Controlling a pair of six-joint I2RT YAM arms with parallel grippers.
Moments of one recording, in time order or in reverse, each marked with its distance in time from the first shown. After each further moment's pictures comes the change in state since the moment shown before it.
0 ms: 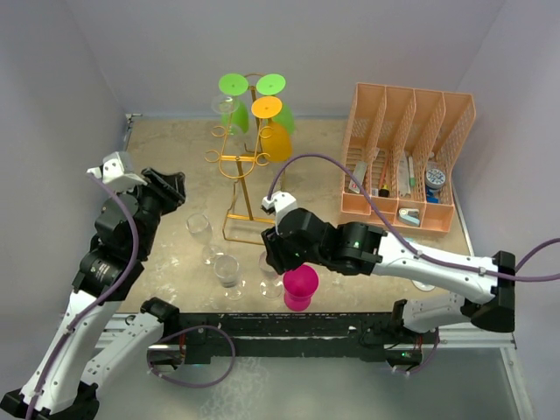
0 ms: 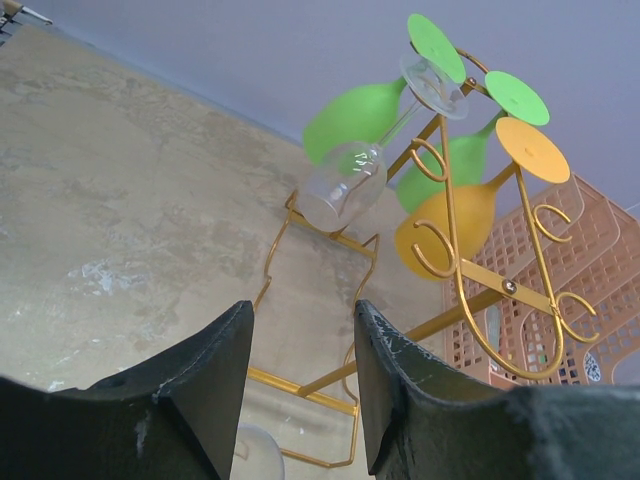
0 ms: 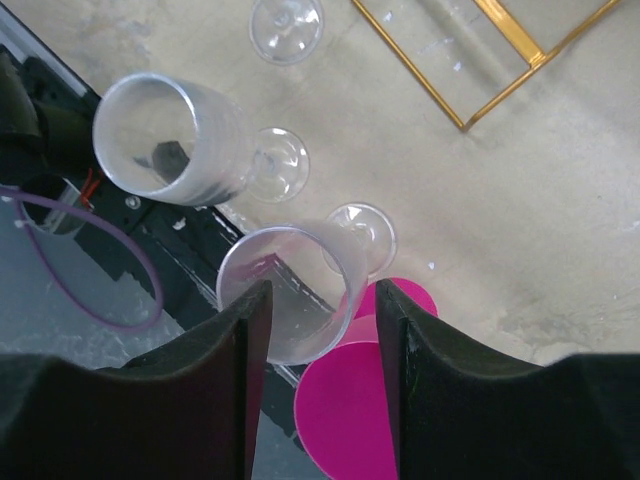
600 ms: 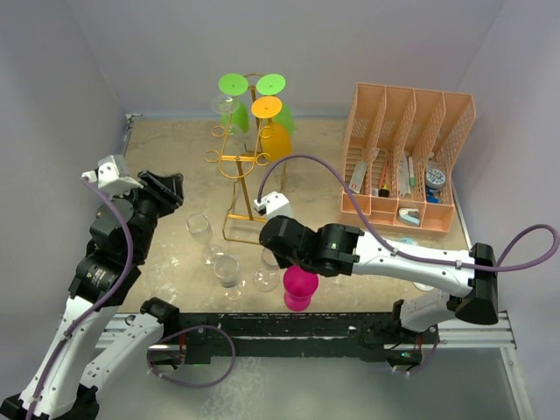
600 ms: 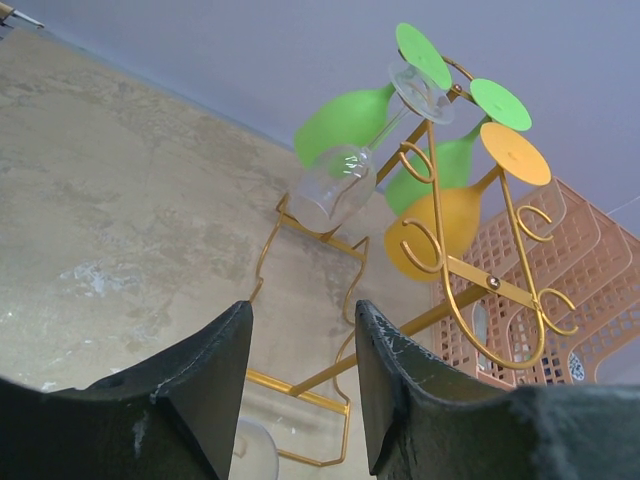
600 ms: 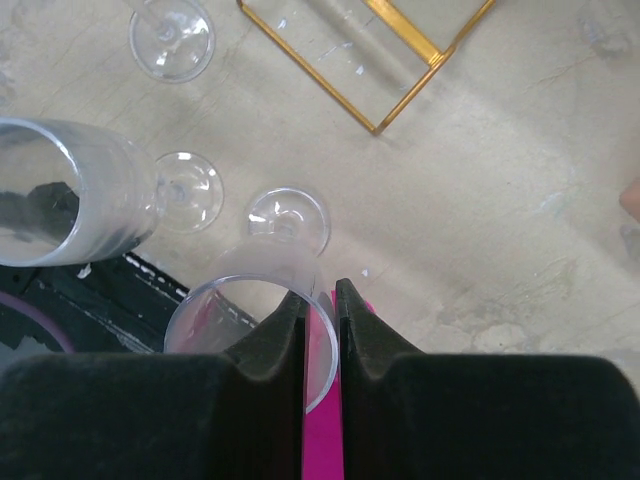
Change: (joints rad) left arm 0.000 -0.031 -0.001 -0.012 0.005 -0.009; right arm 0.048 0.132 0.054 -0.084 0.224 0.030
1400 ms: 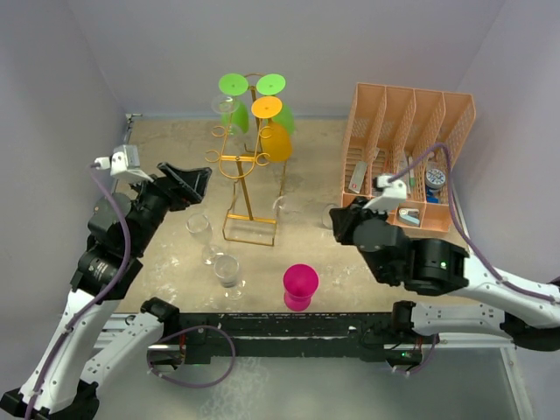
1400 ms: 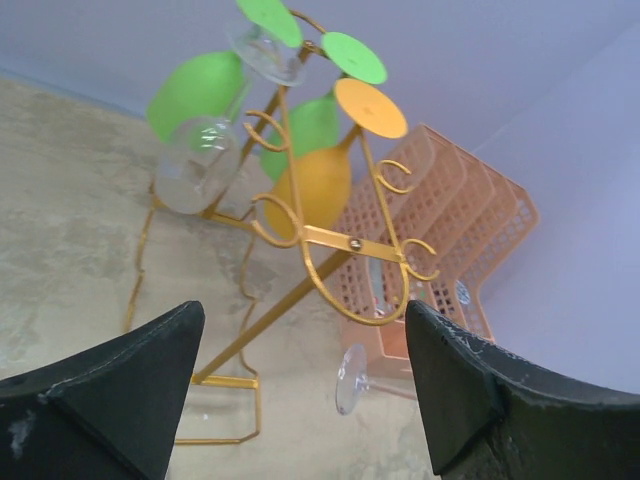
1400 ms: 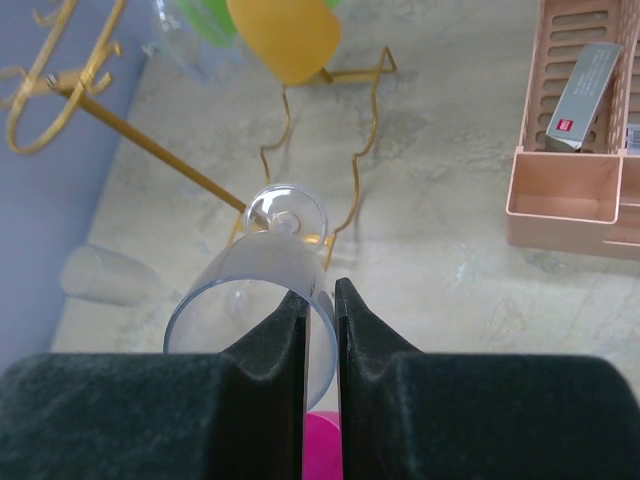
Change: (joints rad) left arm 0.000 0.027 0.012 0.089 0.251 -0.048; right arm 0.012 -0.468 -0.124 0.029 0.494 0.277
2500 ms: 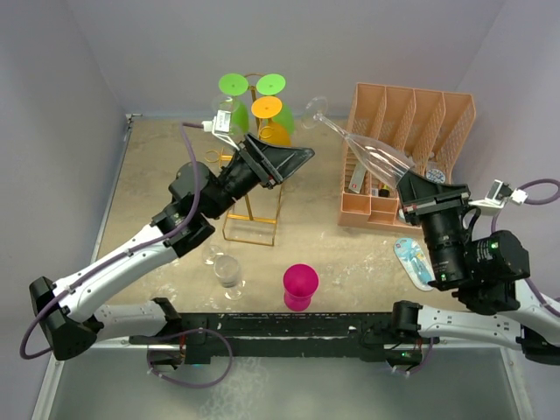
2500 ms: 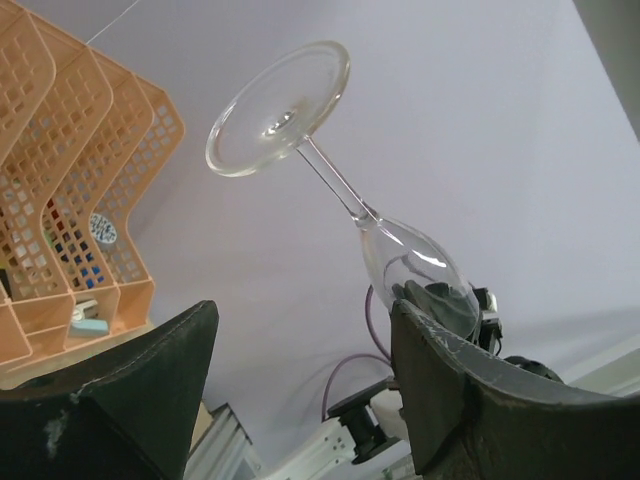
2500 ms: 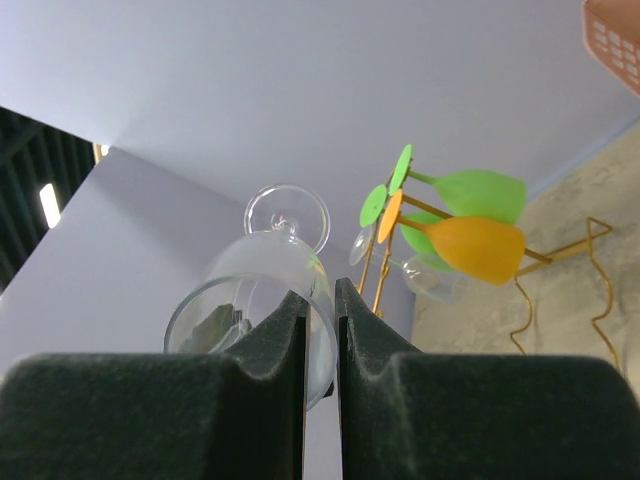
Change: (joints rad) left arm -0.435 0.500 0.164 0.617 0.200 -0.415; right arm 0.000 -0.373 -0.140 0.741 0.195 -0.088
